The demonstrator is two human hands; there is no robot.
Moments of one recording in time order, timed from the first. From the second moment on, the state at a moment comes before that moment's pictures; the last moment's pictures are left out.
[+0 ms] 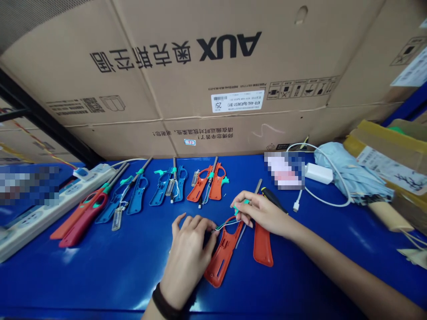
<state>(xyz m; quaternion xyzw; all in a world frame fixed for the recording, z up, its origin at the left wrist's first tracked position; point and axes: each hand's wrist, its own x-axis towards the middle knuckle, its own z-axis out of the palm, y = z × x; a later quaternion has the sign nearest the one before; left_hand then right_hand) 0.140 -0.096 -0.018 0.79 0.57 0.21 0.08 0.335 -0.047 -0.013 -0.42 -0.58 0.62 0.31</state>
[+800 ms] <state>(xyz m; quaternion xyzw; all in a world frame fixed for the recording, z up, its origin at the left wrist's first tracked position) 0.151 -0.108 -0.016 0.77 0.44 0.46 -0.02 0.330 -0.065 -0.005 -0.38 -0.80 0.33 0.32</state>
